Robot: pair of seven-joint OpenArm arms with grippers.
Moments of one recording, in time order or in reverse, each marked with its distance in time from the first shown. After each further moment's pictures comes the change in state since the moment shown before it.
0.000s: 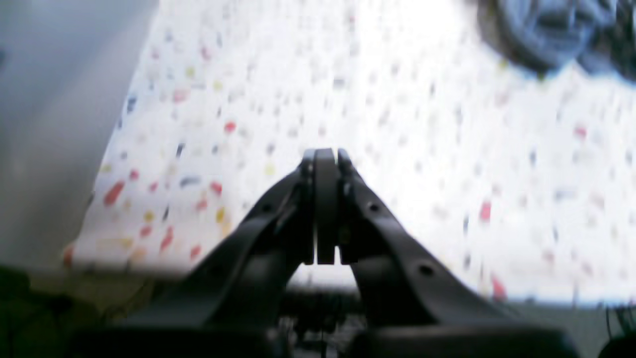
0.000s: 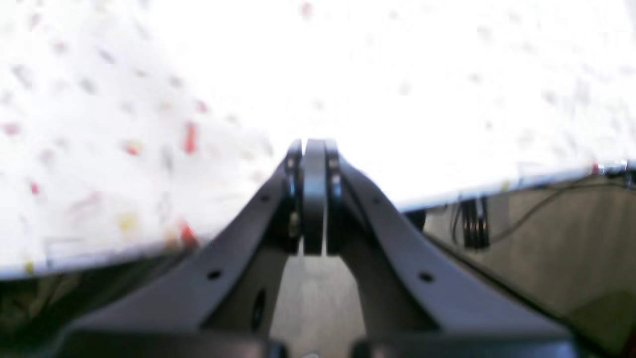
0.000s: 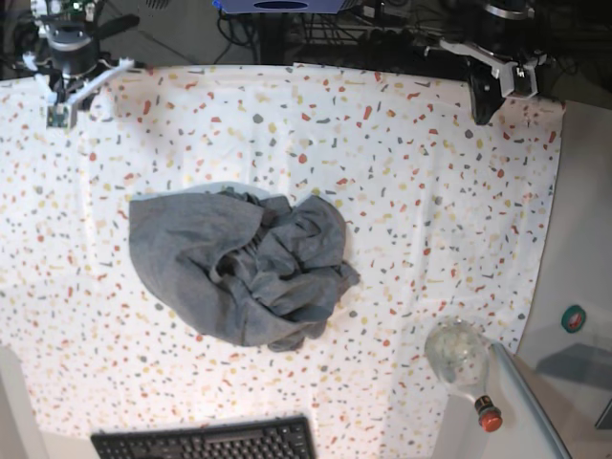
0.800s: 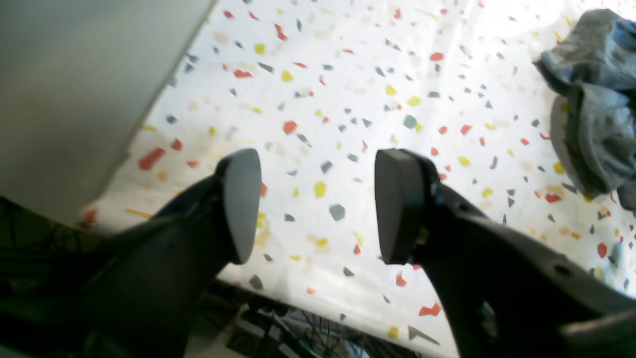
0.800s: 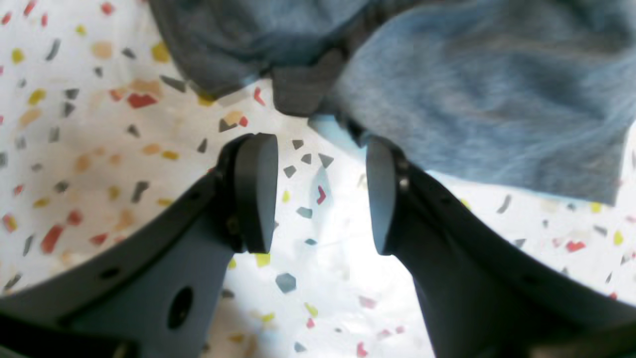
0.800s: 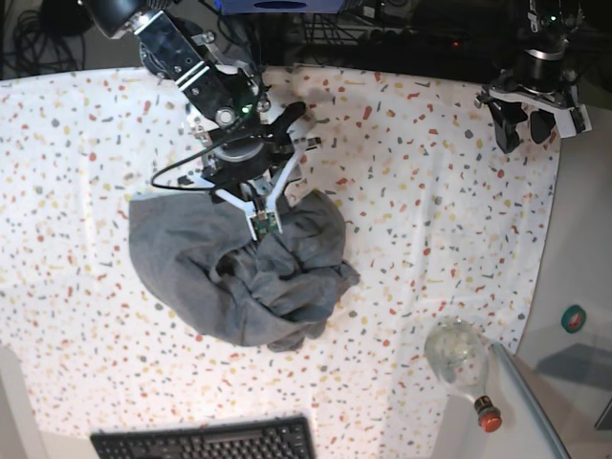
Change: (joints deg) left arm -6.4 -0.1 -12.0 1.2 -19.0 -2.9 17.5; right arm 33.1 3.8 -49.2 -17.4 1.1 -22.6 -14.3
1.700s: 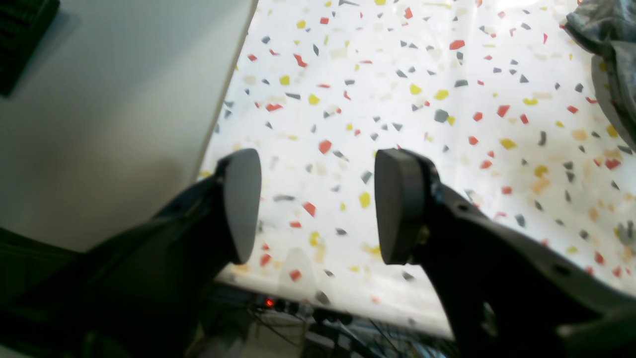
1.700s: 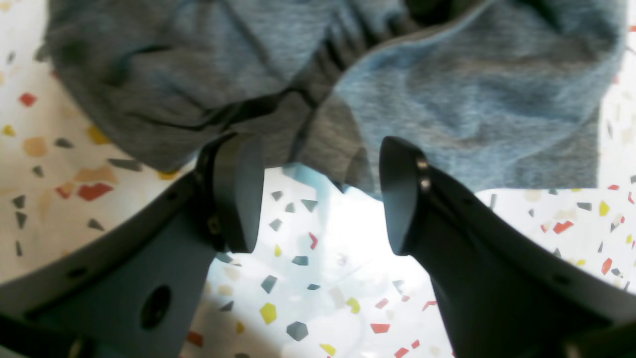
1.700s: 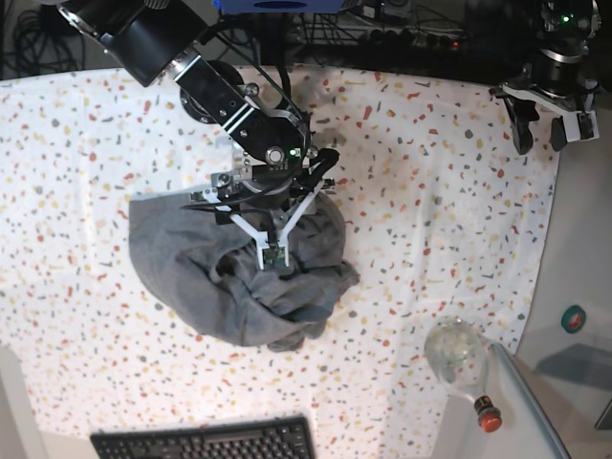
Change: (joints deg) left arm -0.4 -1.0 -4.3 0.2 11.0 -4.0 0.2; right arm 10.4 -4.4 -6.0 -11.3 0.0 -16.9 -4.6
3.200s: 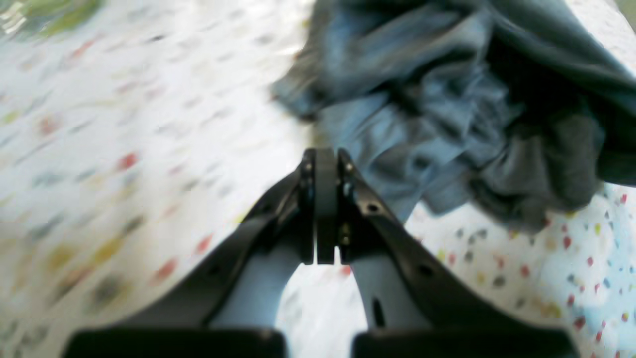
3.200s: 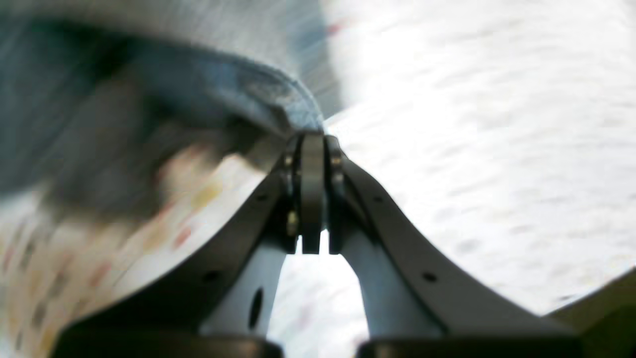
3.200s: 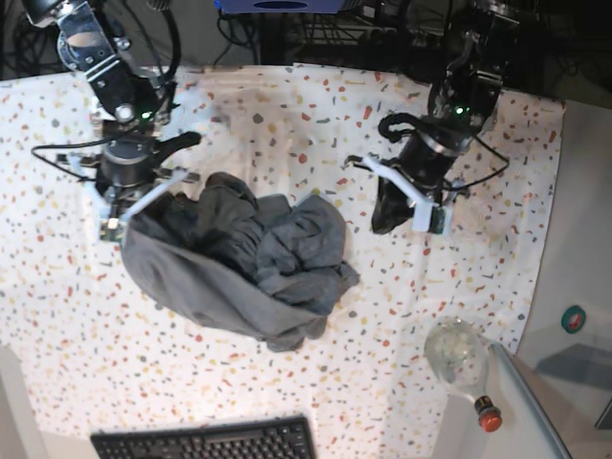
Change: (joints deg) left arm -29.6 0.4 37.6 -16.4 0.0 0.4 -0.3; right arm -17.4 17.5 22.2 25.4 0.1 0.2 2.7
